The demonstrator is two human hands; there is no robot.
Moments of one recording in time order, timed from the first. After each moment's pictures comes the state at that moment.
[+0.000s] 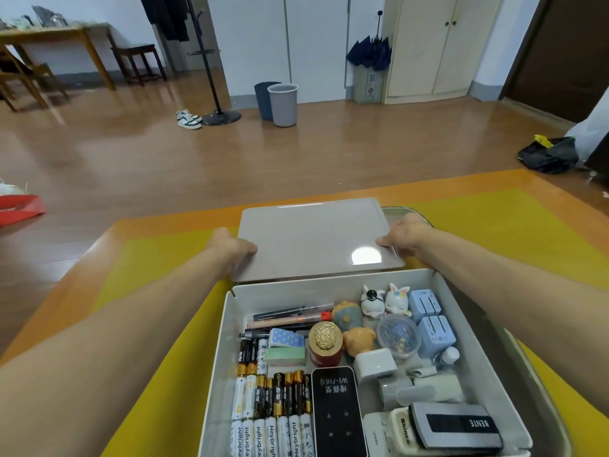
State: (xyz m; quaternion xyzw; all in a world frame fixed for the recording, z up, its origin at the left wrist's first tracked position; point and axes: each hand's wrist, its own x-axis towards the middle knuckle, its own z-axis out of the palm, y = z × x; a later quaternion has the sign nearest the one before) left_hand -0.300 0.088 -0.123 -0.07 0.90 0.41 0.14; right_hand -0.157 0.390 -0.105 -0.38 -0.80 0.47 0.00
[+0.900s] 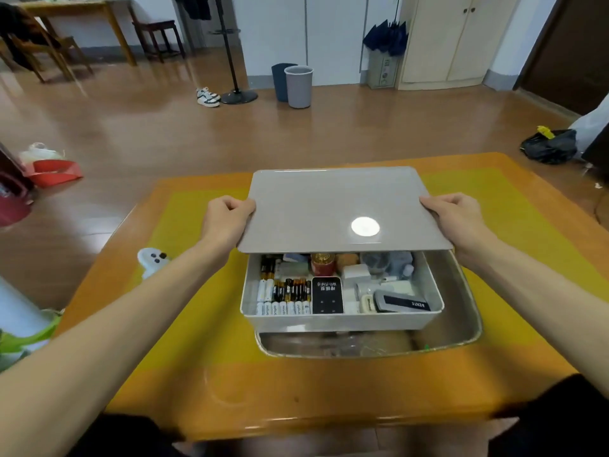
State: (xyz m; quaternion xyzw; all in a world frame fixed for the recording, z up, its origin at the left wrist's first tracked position) left_hand -0.119 0.014 -0.047 0.03 0.82 0.57 0.00; right_hand 0.025 0.356 -0.050 -0.30 -0.70 0.60 0.23
